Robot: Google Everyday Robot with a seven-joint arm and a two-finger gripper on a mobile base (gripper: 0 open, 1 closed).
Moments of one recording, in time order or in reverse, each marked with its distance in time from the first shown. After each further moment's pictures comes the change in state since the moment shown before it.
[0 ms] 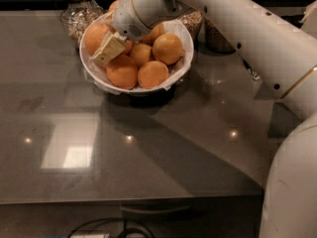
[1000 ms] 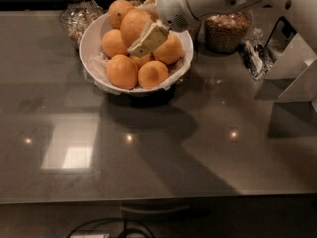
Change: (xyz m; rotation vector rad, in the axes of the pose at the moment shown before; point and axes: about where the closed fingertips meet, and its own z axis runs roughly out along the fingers) arm 0.011 0.010 -0.116 0.204 0.002 -0.003
